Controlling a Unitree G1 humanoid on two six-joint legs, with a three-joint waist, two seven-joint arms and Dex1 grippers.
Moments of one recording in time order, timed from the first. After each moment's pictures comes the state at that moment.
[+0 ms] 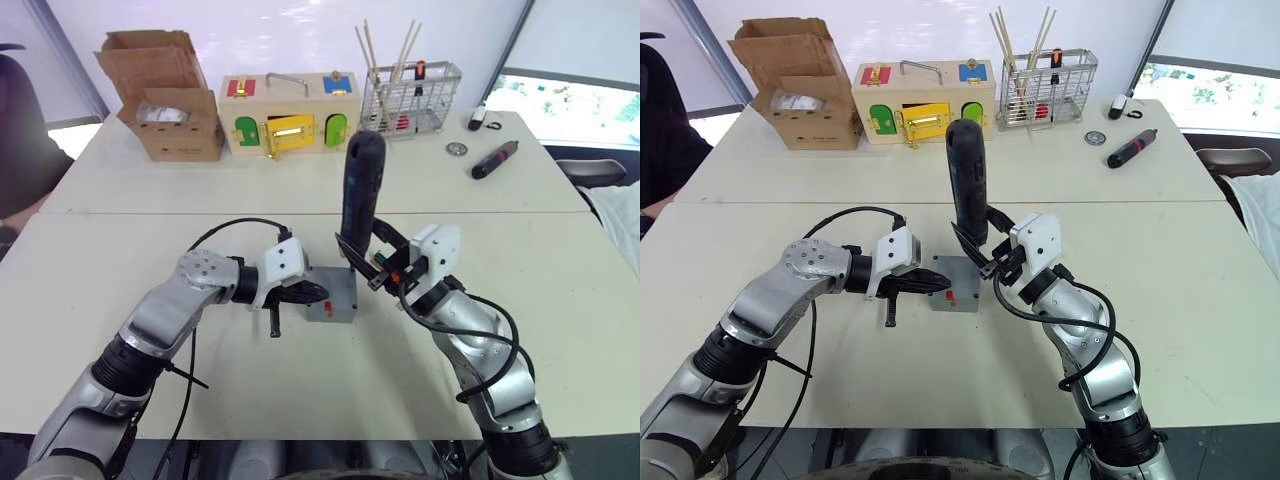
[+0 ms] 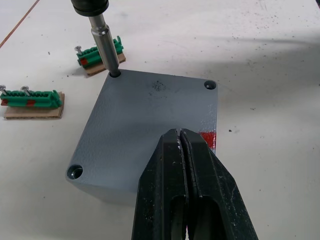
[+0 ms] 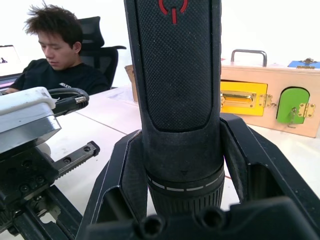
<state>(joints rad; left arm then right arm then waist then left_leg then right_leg) -0.46 0.62 -0.35 -0.26 -0.27 0.57 -1.04 -0.10 -0.30 0.19 -0.50 0.16 0.25 0.39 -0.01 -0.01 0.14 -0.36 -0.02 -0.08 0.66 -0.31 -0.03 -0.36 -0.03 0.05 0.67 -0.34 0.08</state>
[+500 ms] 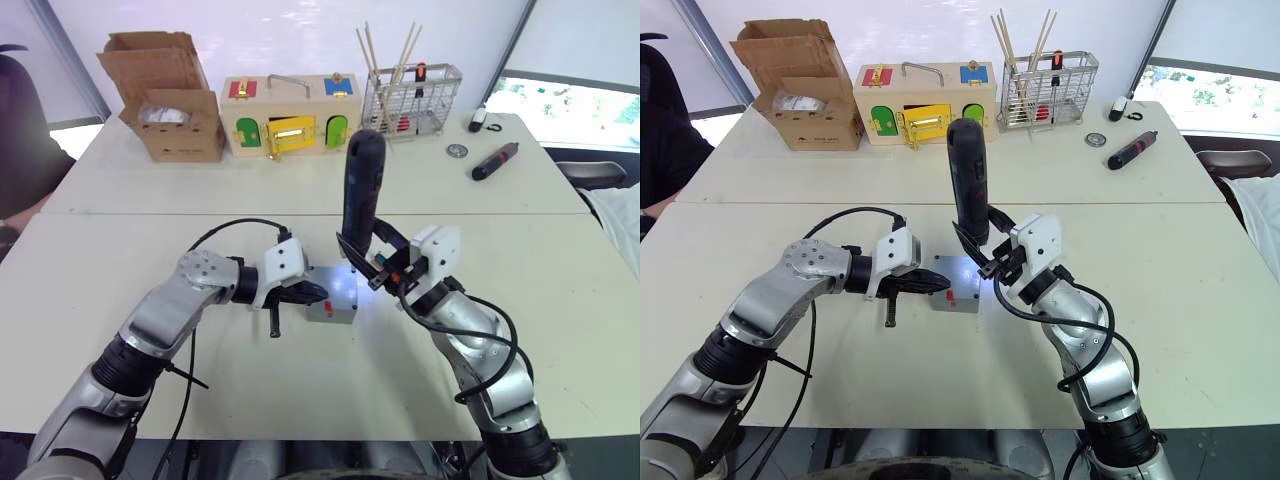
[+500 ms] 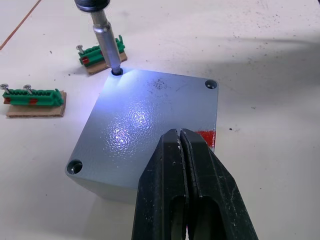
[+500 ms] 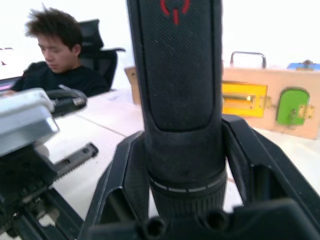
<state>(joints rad) -0.46 0.62 -0.35 -0.25 -0.27 0.56 -1.04 -0.09 -0.29 0.19 -0.49 0.16 0.24 0.38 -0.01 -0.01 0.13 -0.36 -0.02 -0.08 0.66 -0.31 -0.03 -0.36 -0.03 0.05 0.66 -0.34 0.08</state>
